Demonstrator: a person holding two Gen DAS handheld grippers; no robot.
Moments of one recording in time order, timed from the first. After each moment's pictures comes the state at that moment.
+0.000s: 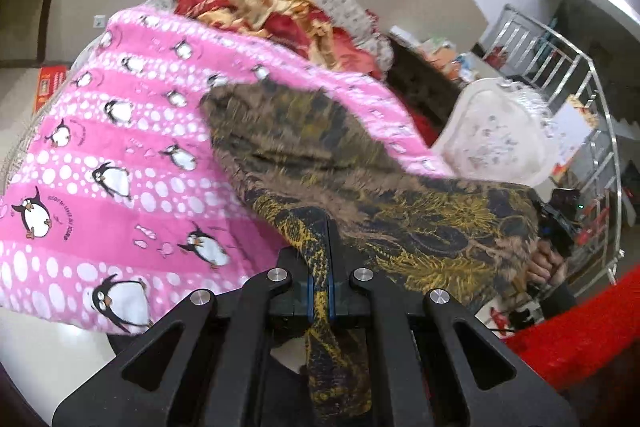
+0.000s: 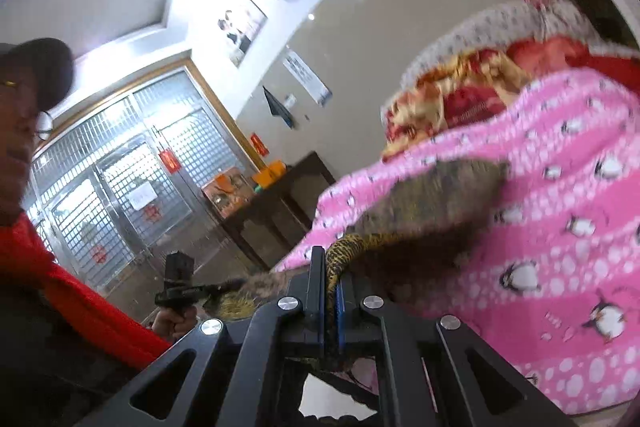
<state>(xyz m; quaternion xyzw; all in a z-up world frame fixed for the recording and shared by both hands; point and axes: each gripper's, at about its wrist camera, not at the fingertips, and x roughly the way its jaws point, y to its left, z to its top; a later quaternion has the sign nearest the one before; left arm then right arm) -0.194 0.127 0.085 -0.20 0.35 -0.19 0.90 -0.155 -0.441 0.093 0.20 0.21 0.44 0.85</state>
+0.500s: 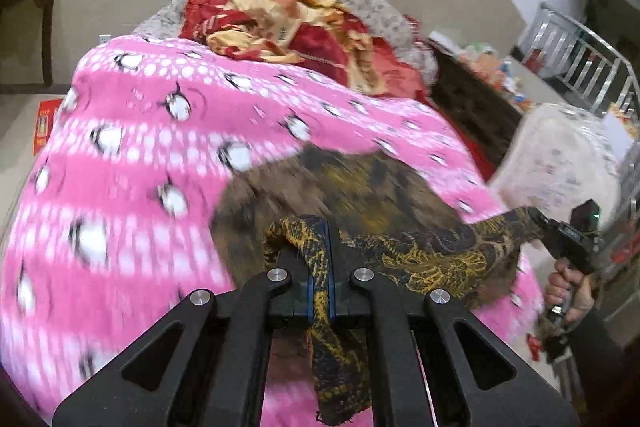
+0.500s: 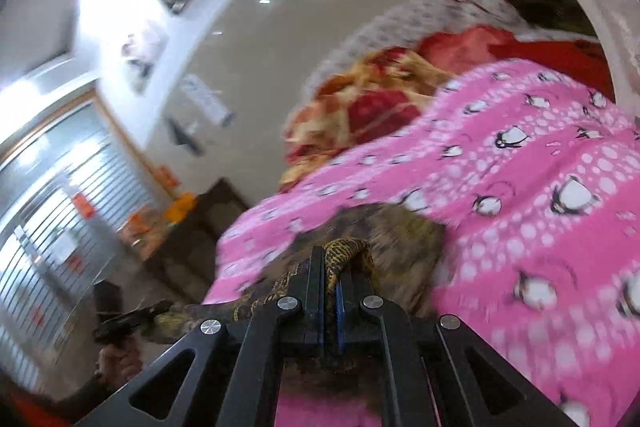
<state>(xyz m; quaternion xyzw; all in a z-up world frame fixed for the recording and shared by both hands) 0.050 0.133 0.068 -0.16 0.37 -0.13 0.91 0.055 -0.419 0.062 0.25 0.28 0.26 0.89</state>
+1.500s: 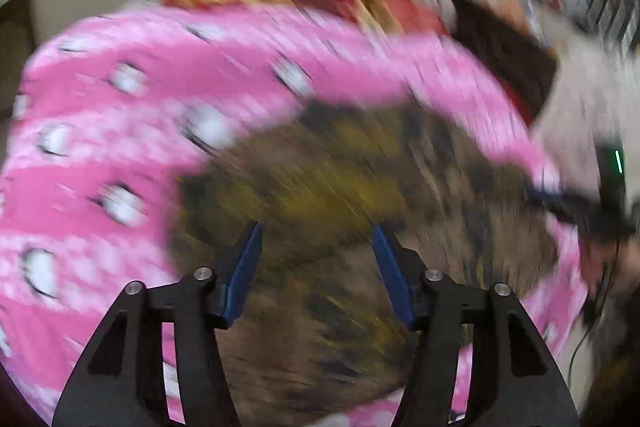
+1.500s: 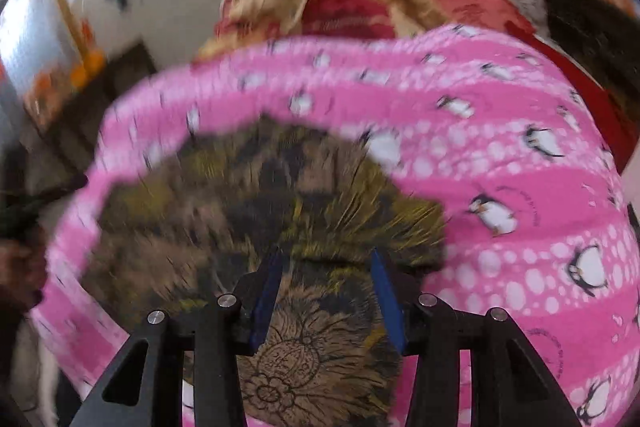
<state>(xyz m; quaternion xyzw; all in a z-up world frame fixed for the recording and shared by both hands) 0.097 0.058 -0.006 -0.06 0.46 -0.12 0.88 0.137 -0.302 0.003 -0.06 0.47 0.17 0.86</state>
